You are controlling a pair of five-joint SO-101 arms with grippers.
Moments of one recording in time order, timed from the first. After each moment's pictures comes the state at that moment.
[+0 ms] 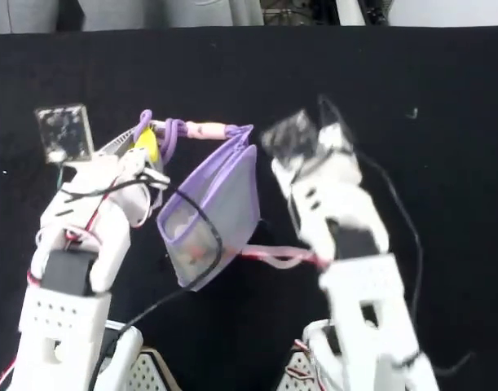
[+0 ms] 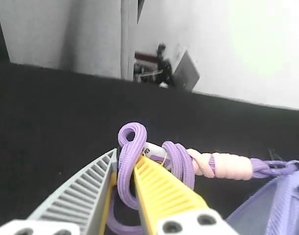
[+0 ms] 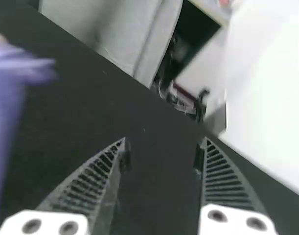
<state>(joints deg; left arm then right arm) 5.0 -66.0 48.7 40.6 16.0 -7.1 -45.8 55.1 18.5 28.6</state>
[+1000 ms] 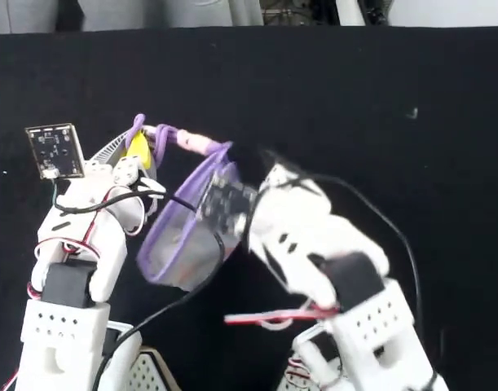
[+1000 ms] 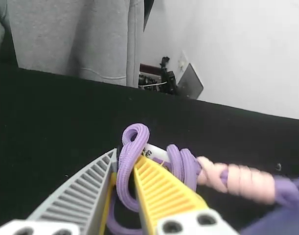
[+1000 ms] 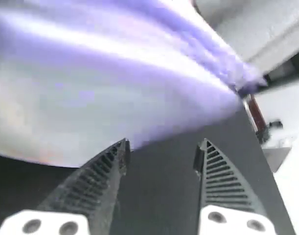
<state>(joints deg) 3.2 -69.7 54.7 36.4 16.0 -28.1 -61.9 45.4 63.0 44.5</state>
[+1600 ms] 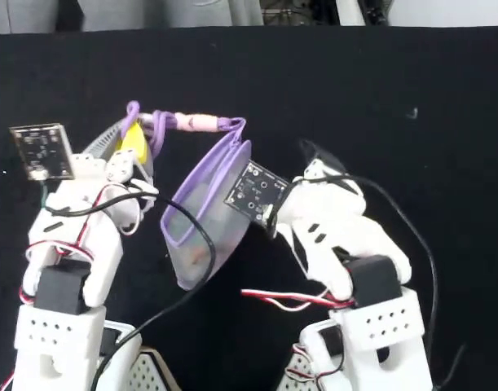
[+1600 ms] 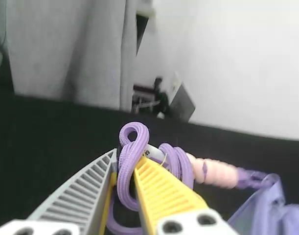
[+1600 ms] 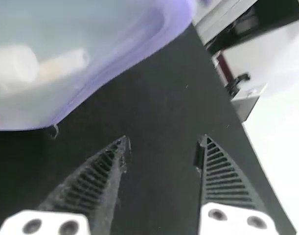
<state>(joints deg) 3.2 -69.9 48.4 36.4 15.9 -13.3 -63.6 50.4 59.2 51.6</state>
